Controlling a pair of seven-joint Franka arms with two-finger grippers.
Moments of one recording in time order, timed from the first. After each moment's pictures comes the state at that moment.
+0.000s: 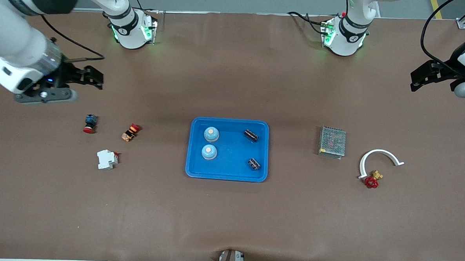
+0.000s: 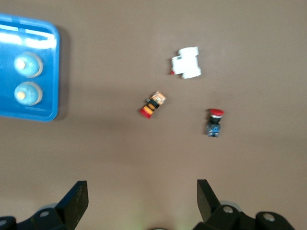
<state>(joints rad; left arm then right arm) 0.01 -0.01 -0.13 -1.47 0.07 1.43 -0.11 0.21 -0.04 -0.07 -1.72 -0.01 1.59 0.04</state>
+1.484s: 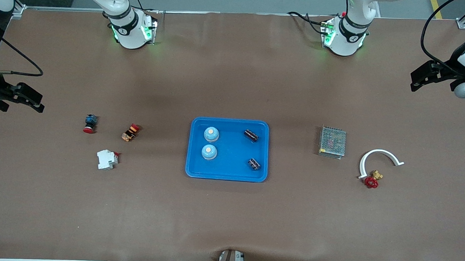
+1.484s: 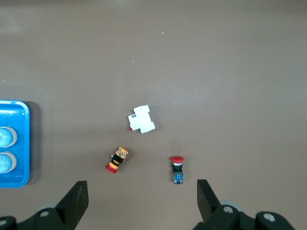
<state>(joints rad) 0.01 -0.01 -0.13 -1.47 0.07 1.43 -0.11 0.02 0.05 -0.06 -1.58 -0.01 1.71 -0.03</state>
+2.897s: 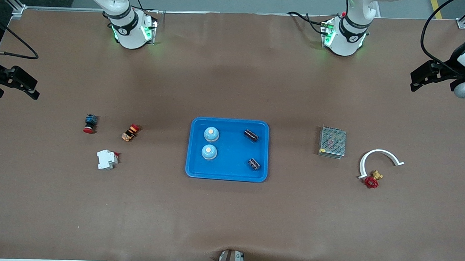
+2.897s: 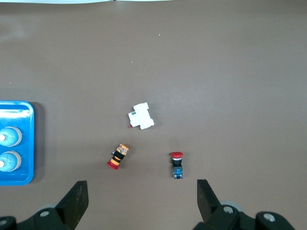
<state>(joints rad) 0.01 -0.01 -0.13 -1.47 0.07 1.43 -0.11 0.01 -0.07 -0.05 -1.68 -0.01 1.76 -0.03</state>
